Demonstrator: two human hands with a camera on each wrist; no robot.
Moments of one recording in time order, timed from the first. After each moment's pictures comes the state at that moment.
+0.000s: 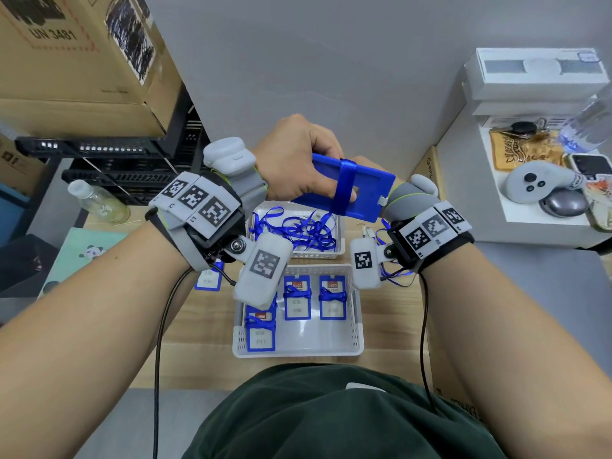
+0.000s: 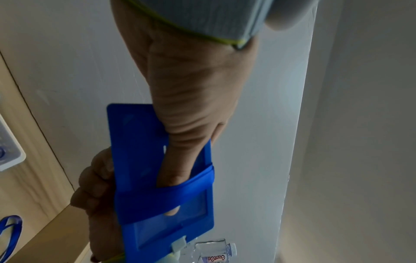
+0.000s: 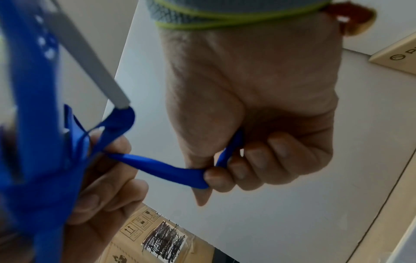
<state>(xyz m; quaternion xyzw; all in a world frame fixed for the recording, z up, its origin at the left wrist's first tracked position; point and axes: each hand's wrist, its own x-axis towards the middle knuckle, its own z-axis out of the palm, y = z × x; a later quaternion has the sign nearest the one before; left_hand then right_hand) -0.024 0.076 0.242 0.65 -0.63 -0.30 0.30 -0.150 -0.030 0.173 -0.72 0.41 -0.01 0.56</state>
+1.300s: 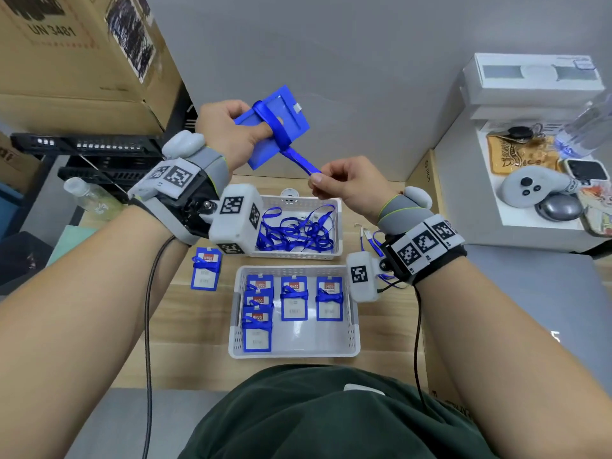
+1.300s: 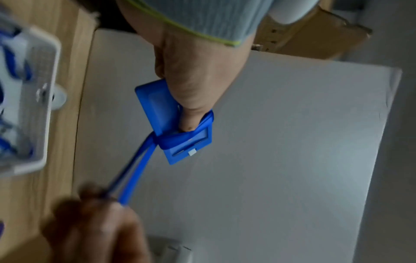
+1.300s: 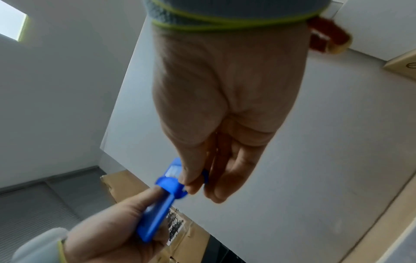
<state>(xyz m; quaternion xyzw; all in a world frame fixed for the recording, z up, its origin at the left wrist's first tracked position) 0.041 0.066 0.208 0.78 -0.31 -0.22 0.49 -0.153 -0.014 0.160 -0.74 0.33 -0.14 0.58</state>
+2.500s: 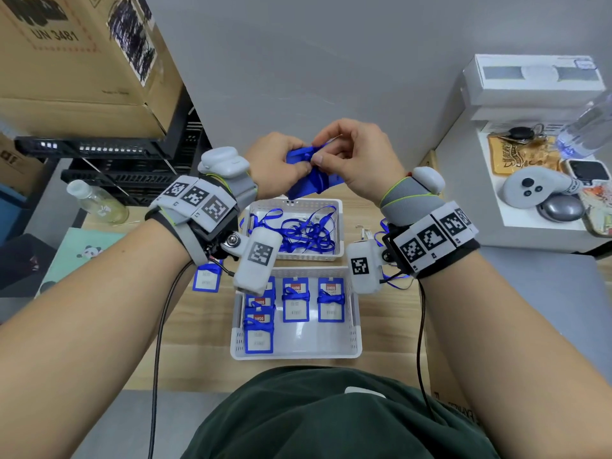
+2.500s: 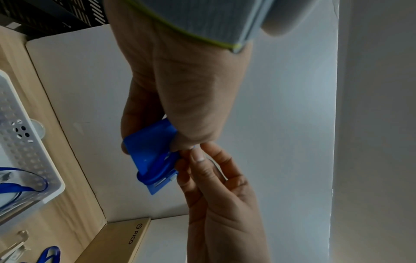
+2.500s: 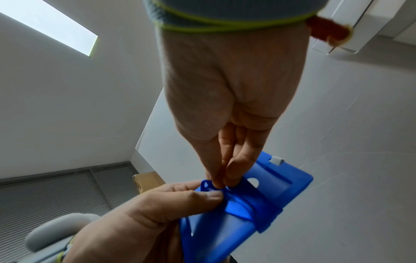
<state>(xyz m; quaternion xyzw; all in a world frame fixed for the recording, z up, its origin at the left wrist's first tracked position) 0.002 0.068 0.210 0.75 -0.56 -0.26 0.23 -0.143 -0.020 0.198 -0.80 0.33 -0.24 0.45</state>
